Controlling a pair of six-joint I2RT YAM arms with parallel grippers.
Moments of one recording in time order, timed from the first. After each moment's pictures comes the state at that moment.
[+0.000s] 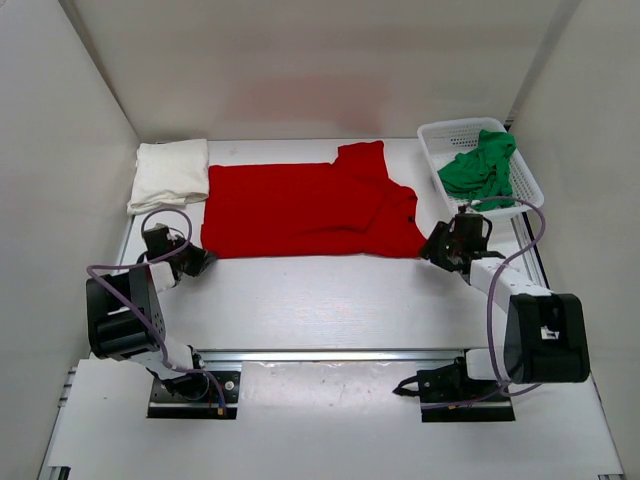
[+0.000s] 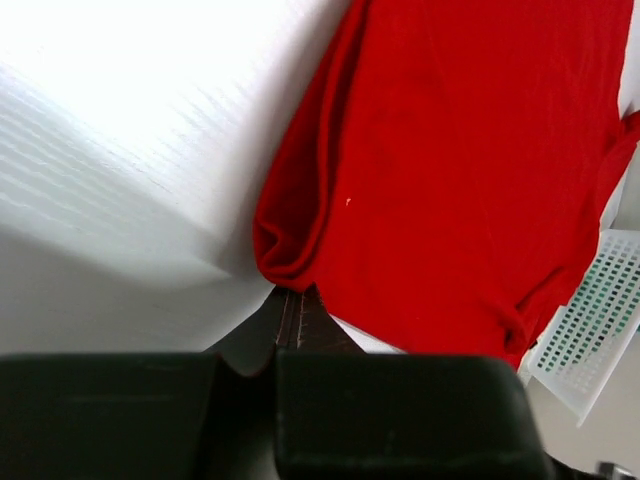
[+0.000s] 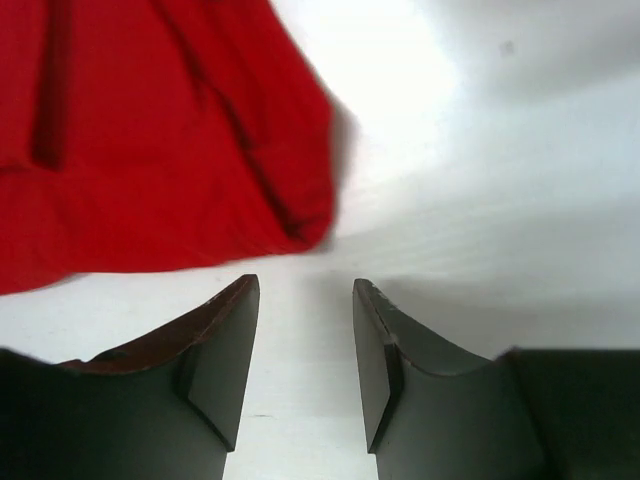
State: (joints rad) left arm 0.27 1.52 0.54 0.17 0.34 -0.84; right arm 0.04 1.33 0.63 -0.07 -0.10 0.48
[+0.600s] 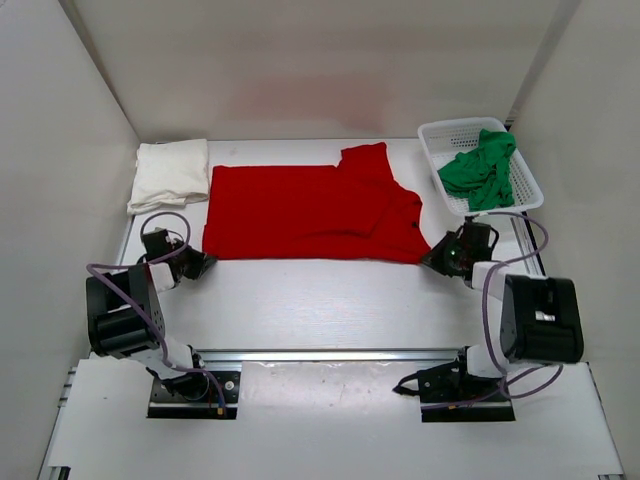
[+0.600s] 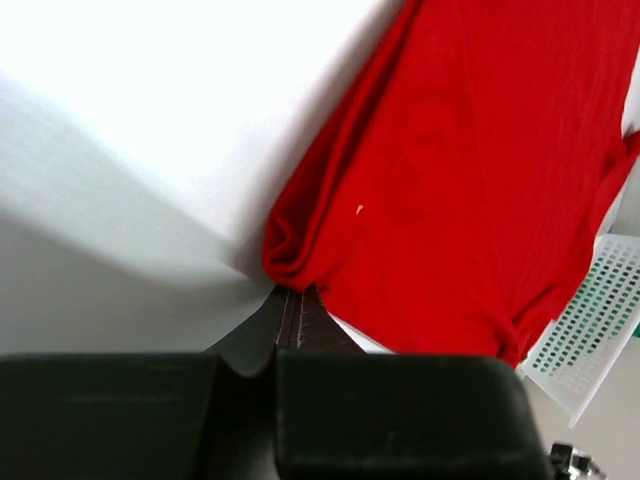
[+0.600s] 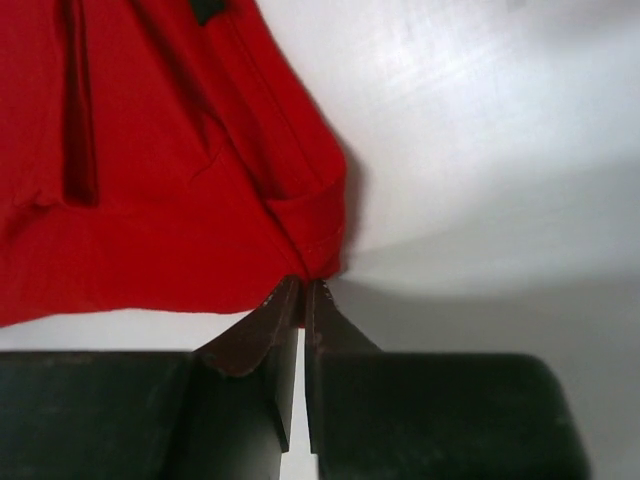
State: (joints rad) left arm 0.27 1.55 0.54 0.18 0.35 -0.86; right arm -0.08 1.50 0.57 0.13 -0.29 0.60
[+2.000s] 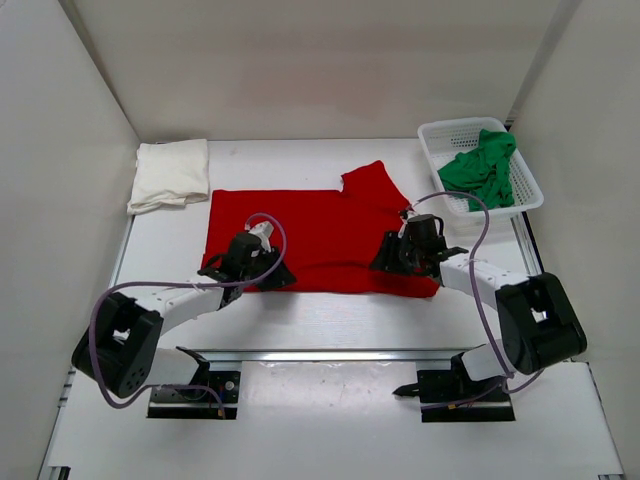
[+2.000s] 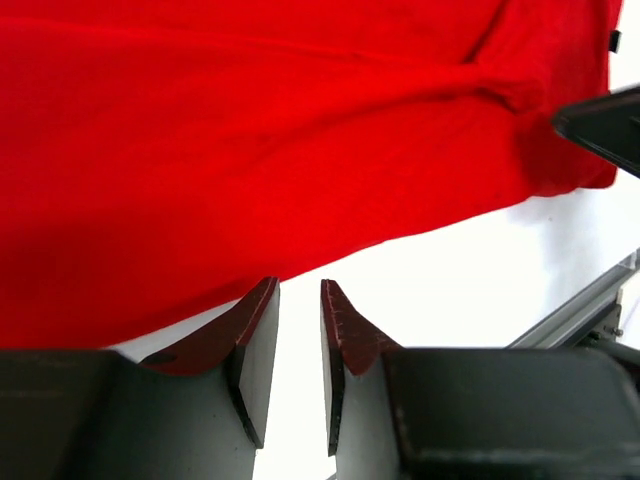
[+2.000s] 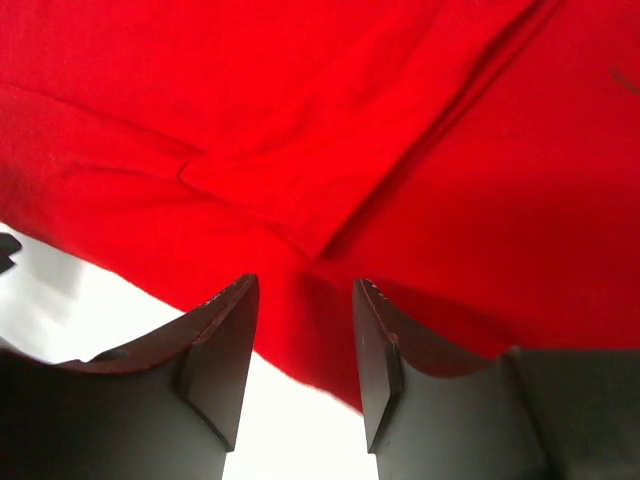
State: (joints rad) left arm -0.50 1.32 0.53 0.06 0.23 -0.67; right arm 0.35 1.42 0.65 -0.05 -0.27 0.50
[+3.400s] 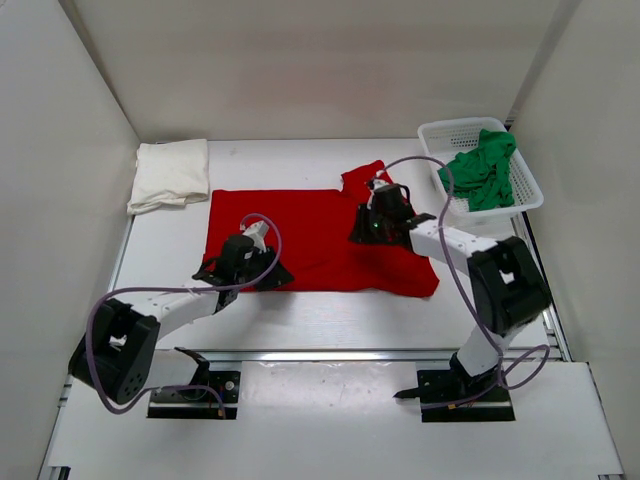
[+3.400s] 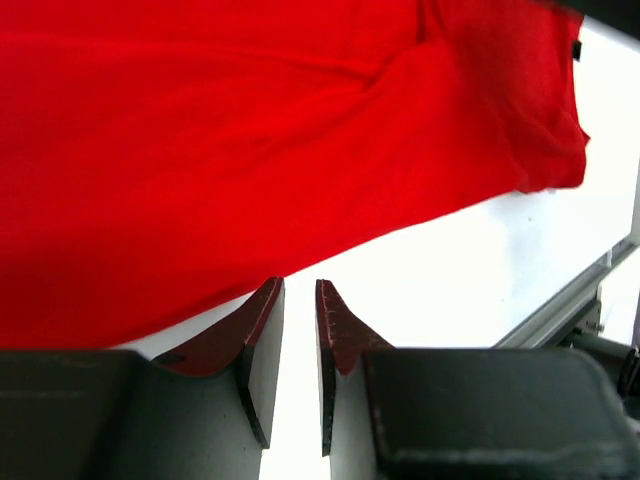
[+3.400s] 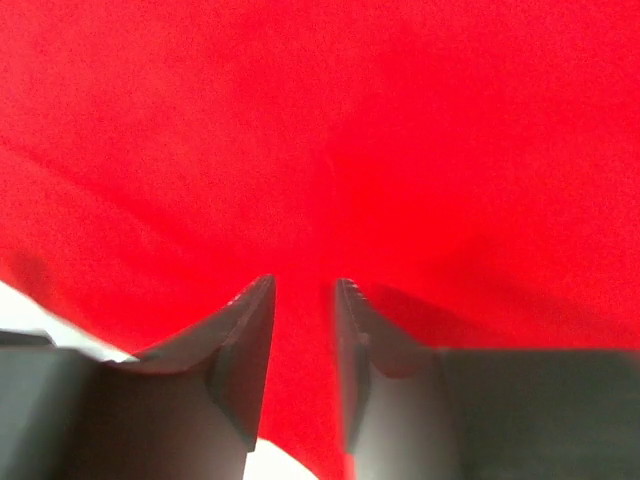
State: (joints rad) left arm -0.47 1.27 0.46 0.14 0.27 -0.66; right arm 0.46 1.72 1.05 -0.10 -0.18 0.42
